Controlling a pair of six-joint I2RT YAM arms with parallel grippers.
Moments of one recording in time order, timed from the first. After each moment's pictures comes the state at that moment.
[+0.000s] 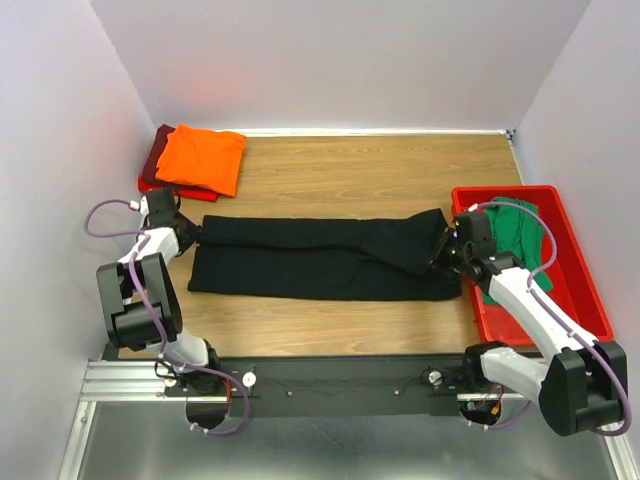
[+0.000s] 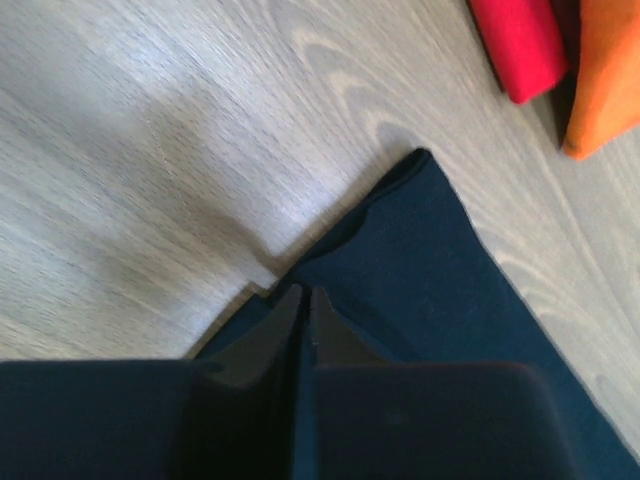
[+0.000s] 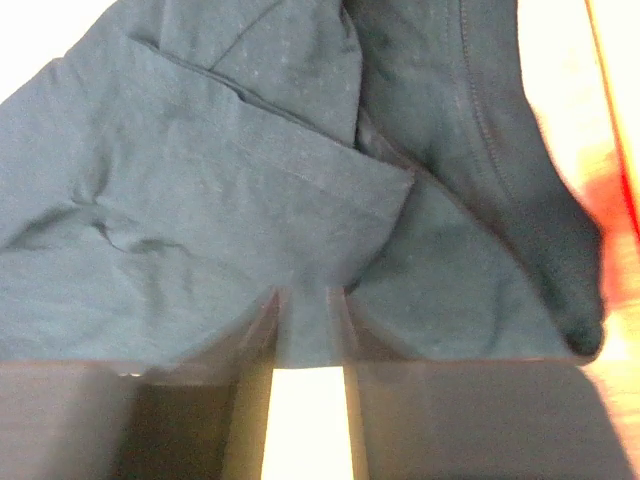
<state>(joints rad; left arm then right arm) 0.26 1.56 0.86 -0.17 -0.01 -0.65 0.21 1.08 0.65 -0.44 -0.02 0.68</state>
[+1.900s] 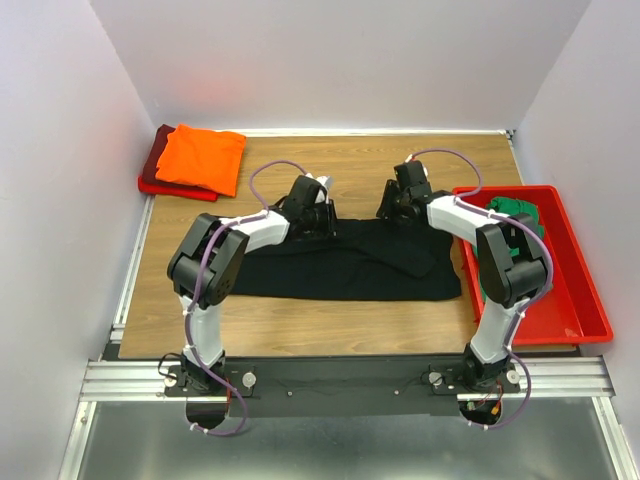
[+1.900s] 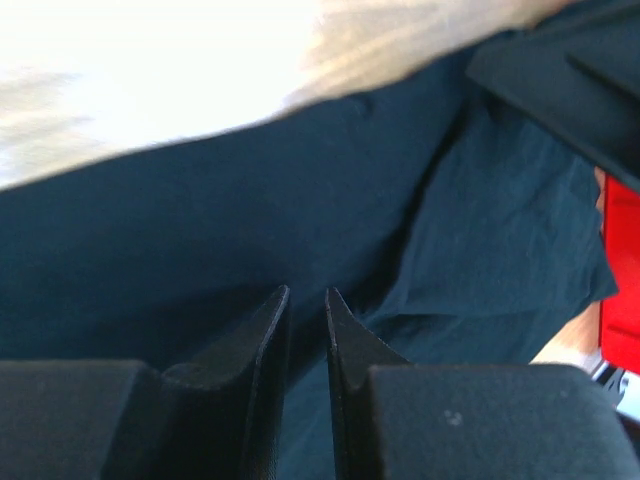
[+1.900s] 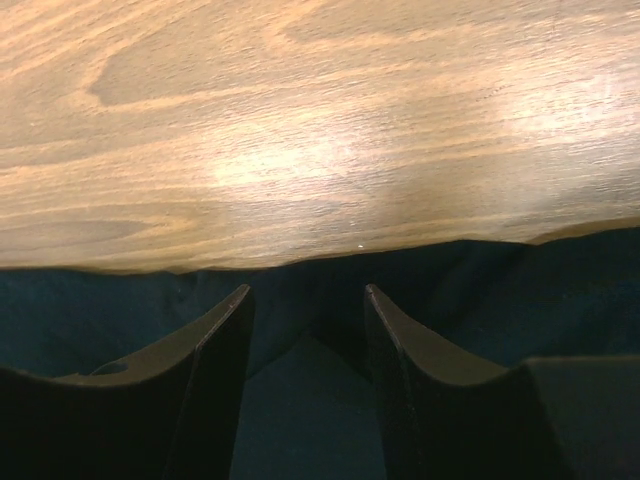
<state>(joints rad) -0.54 1.93 1.17 0.01 0.34 -0.59 0.36 1.86 1.20 -0.19 0.07 0.55</state>
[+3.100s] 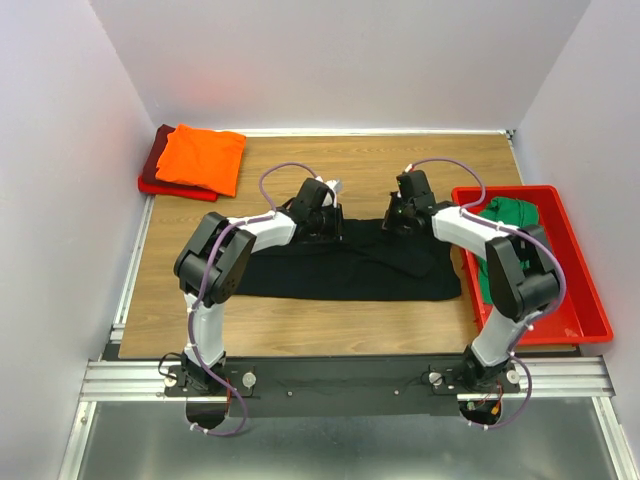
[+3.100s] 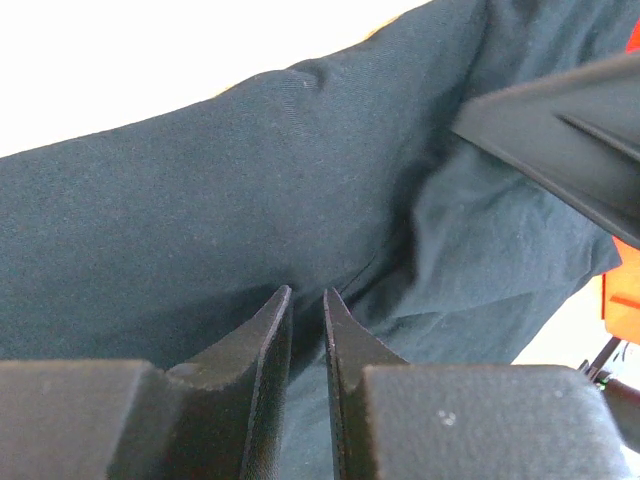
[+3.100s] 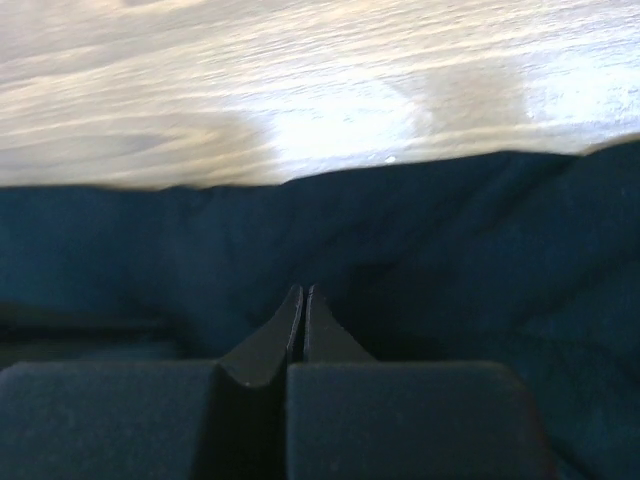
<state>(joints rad) -0.58 1.97 1.20 0.01 0.38 -0.57 0.39 1.78 1.08 -0.16 -0.01 0.57</state>
